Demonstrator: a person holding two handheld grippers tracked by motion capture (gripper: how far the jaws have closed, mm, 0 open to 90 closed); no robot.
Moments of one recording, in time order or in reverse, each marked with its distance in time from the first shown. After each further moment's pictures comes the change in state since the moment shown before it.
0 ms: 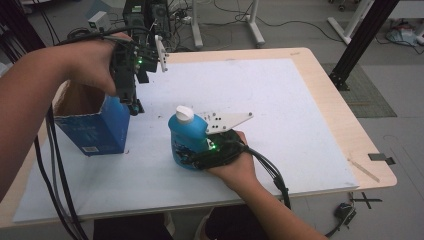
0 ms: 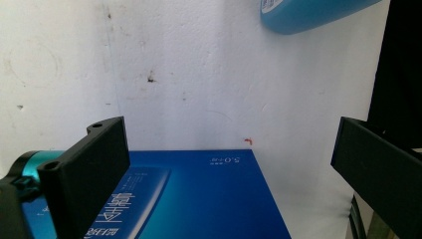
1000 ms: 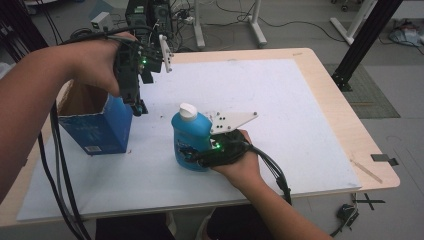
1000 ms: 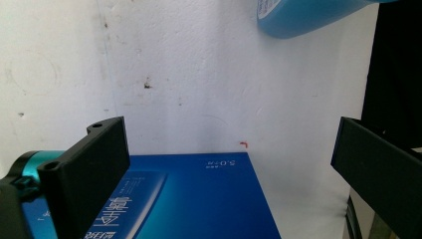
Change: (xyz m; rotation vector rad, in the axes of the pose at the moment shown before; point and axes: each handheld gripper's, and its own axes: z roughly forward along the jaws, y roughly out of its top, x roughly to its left) left arm -0.009 0.006 -0.006 -0.003 0.000 0.024; right arm -0.001 0.004 -0.007 -0.006 0.012 -0.035
